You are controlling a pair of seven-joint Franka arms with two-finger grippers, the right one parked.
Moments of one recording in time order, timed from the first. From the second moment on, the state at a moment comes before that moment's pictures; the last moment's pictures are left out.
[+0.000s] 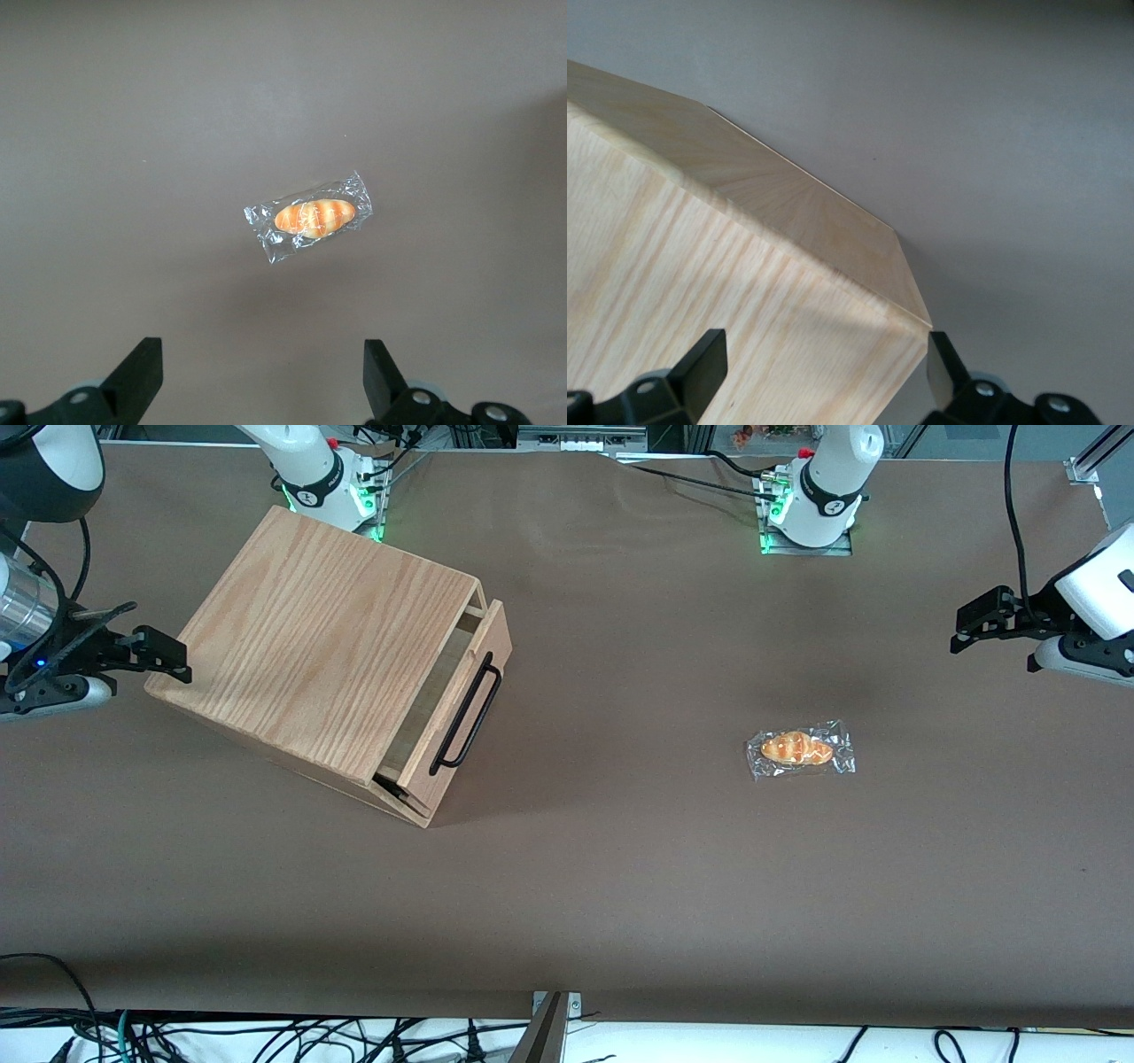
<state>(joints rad) -0.08 0.04 0.08 -1.57 -0.05 1.55 0.20</state>
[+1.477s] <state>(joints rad) -0.08 0.05 0.06 -1.58 -0.14 1.55 0.20</state>
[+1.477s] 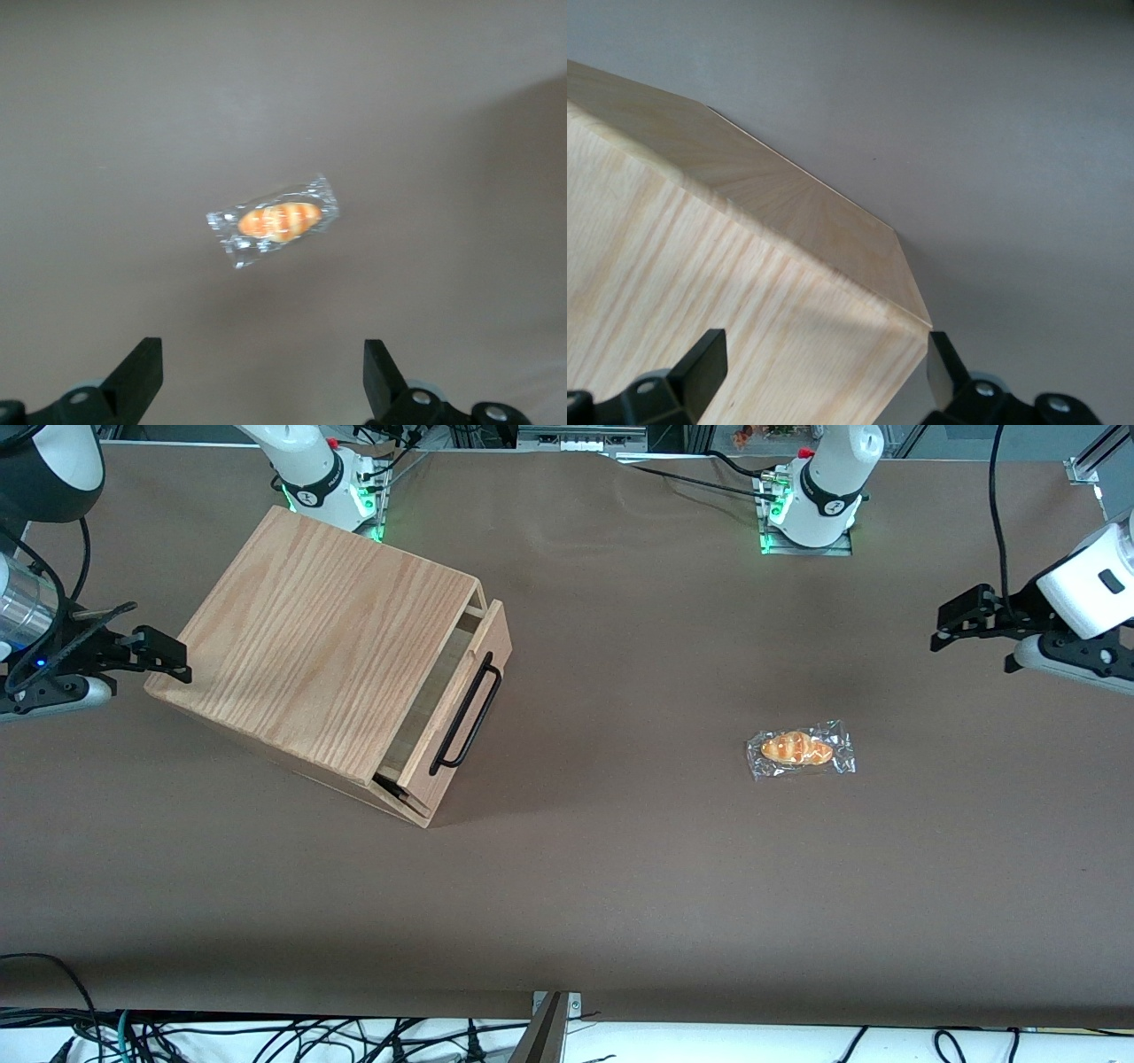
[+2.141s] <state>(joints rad) -0.27 0.31 0.03 -1.54 -0.45 1.58 0.01</state>
